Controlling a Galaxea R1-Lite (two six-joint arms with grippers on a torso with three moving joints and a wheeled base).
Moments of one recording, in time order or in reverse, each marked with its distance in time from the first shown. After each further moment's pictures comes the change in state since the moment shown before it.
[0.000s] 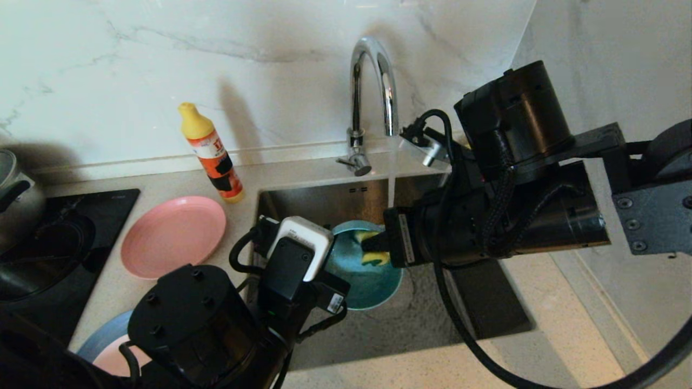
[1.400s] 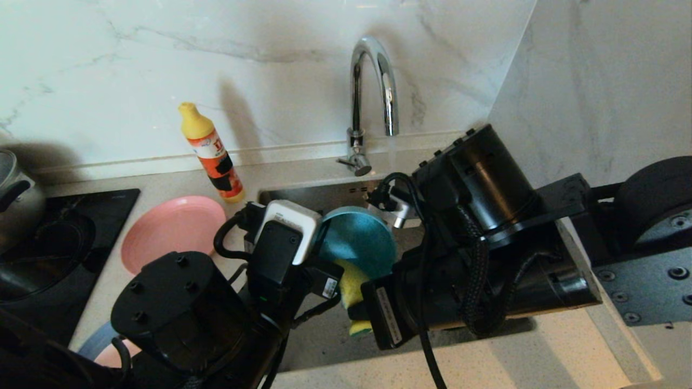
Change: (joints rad) left arm 0.024 -0.021 -0.026 0.000 0.005 -0.003; right arm 0.129 0.023 0.068 0.060 0.003 0.012
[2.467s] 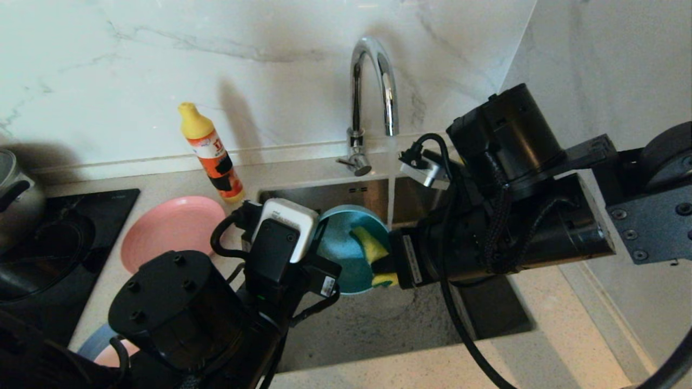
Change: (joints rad) left arm 0.003 -0.005 0.001 0.000 0.009 -0.003; right arm -0.118 -0.018 -0.064 0.032 -0.006 -0.001
